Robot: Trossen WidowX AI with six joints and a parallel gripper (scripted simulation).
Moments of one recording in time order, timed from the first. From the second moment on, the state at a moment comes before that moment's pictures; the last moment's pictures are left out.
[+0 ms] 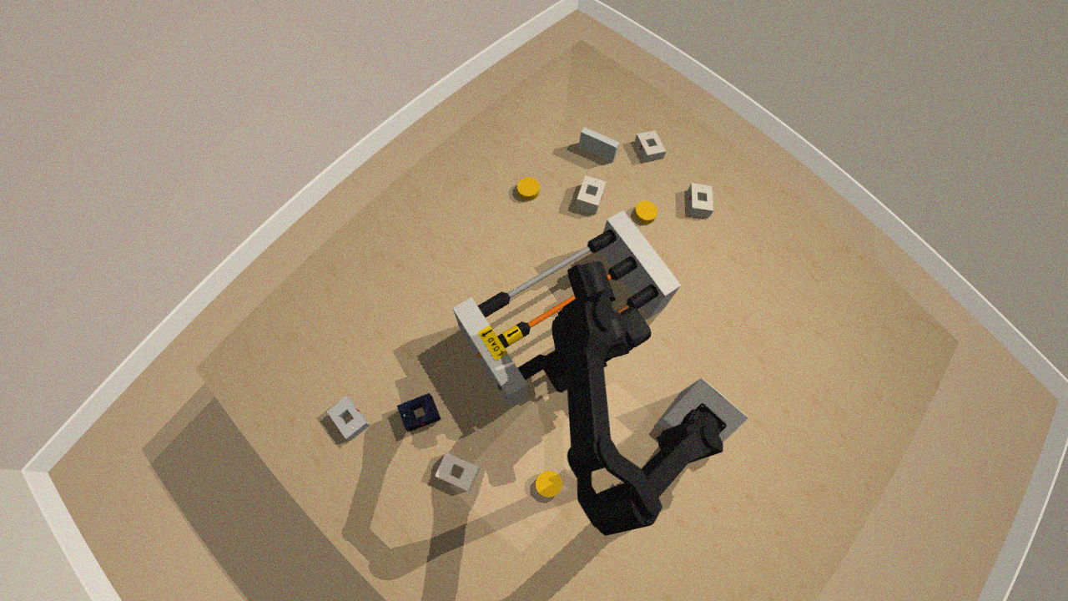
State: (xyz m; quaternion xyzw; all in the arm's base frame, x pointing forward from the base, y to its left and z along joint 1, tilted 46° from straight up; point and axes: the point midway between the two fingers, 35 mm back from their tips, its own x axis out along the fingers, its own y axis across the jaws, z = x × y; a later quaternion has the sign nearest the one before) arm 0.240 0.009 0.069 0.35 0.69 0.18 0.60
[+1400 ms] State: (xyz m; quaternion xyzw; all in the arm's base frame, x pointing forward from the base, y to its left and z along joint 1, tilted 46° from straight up) arm 0.238 -0.049 0.127 0.06 0.52 0.42 0.74
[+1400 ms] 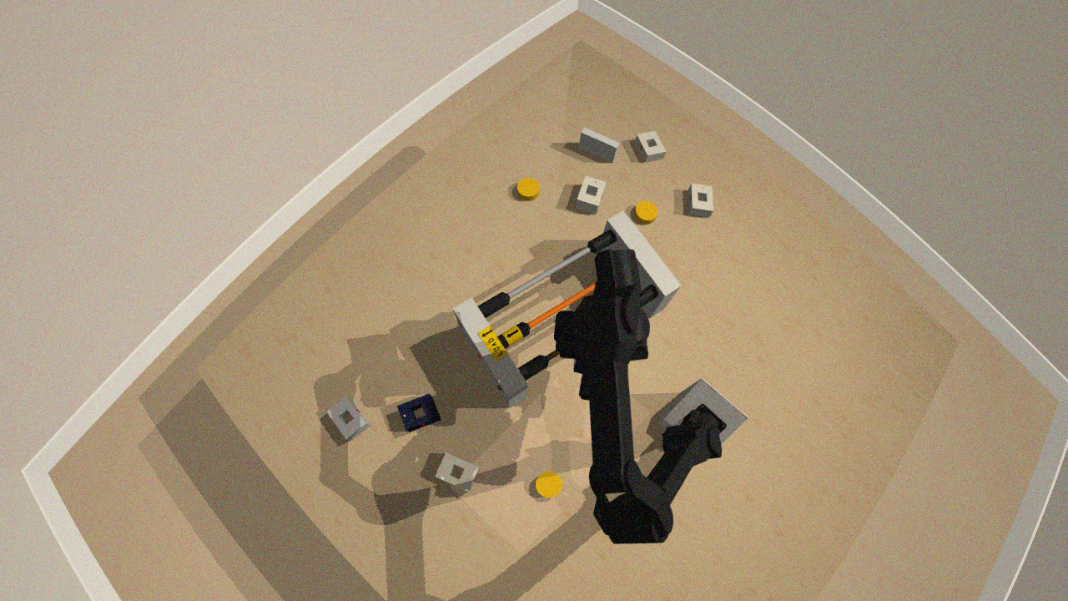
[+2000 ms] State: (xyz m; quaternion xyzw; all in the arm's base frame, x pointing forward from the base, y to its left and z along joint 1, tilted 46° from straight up) arm 0.271 -0.061 0.124 -0.14 0.39 0.50 0.76
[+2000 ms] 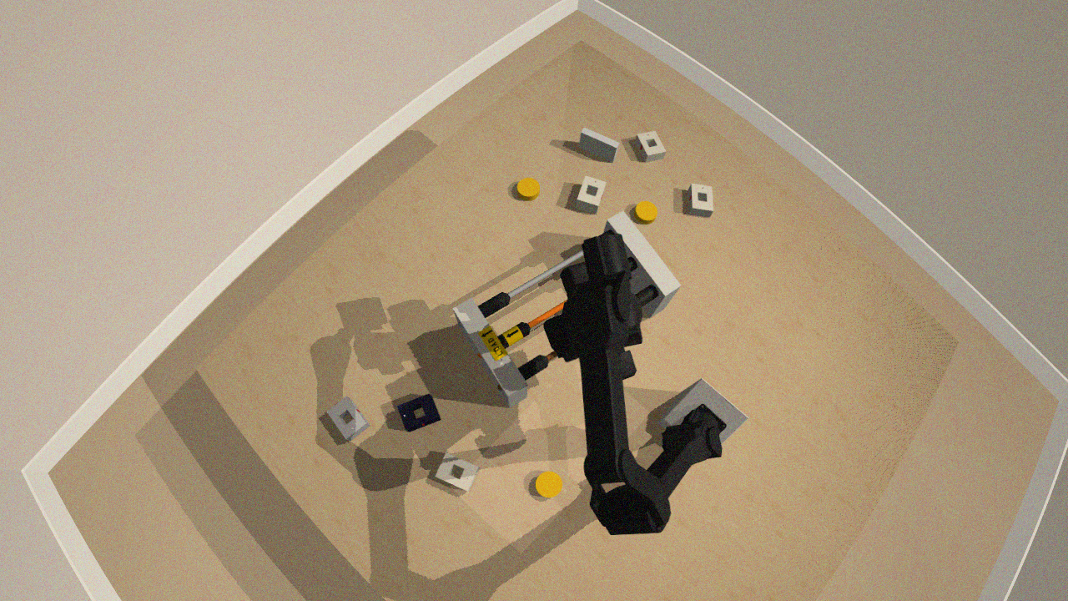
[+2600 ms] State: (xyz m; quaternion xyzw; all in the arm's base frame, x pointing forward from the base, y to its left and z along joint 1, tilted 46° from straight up) arm 0.326 -0.060 0.108 -0.24 0.32 0.53 0.75
